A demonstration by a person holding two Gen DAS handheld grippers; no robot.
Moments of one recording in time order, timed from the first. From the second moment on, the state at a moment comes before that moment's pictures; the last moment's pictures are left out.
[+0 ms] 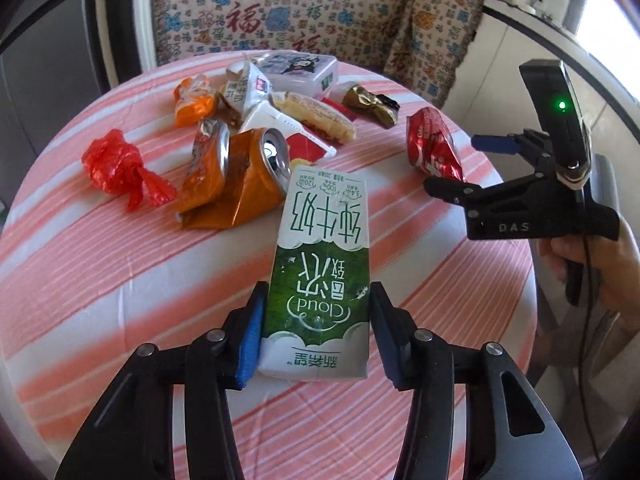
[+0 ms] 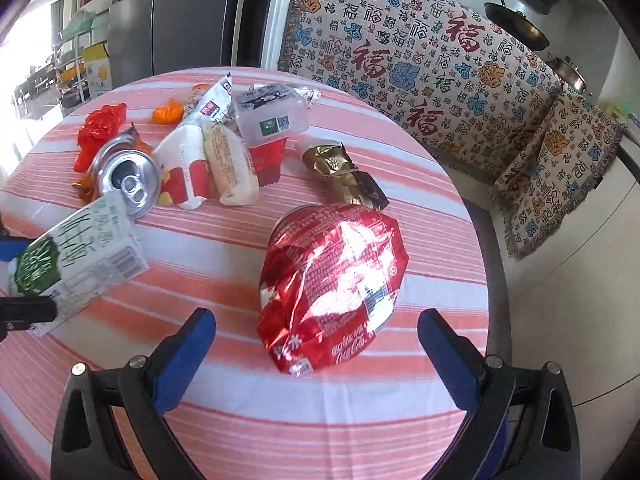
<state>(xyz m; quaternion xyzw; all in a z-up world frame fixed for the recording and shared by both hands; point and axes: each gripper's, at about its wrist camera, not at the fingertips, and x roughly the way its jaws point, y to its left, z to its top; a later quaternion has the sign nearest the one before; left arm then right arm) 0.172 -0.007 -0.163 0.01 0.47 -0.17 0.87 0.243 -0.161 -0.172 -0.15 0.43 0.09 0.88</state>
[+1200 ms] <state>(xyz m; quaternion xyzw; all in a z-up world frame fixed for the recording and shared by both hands) 0.157 -0.019 -0.154 -0.04 0.47 -0.12 0.87 0.258 -0.285 -0.198 0.15 0.49 0.11 0.85</state>
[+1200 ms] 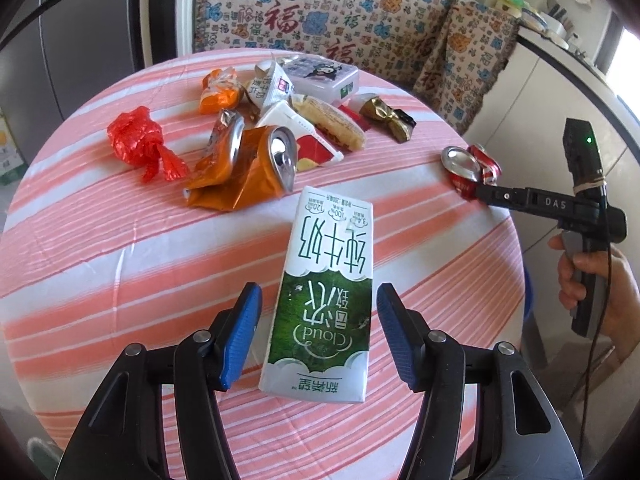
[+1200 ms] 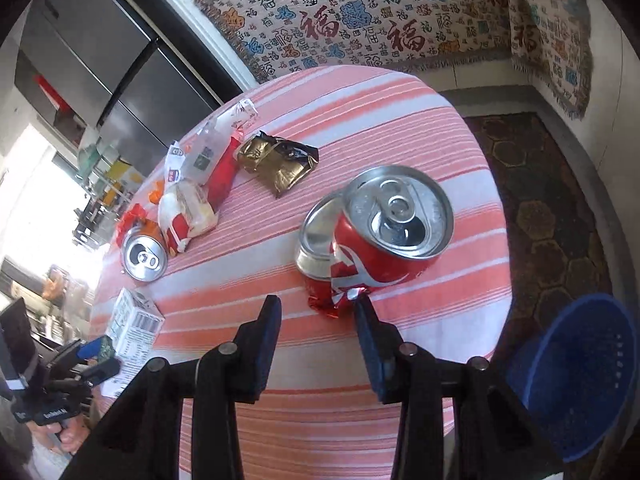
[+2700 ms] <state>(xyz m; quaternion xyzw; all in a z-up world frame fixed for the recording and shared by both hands) 0.197 -0.270 -0.108 -0.05 0.46 -0.27 0.84 0.151 -0.439 -0.114 0.09 0.45 -0.12 0.88</state>
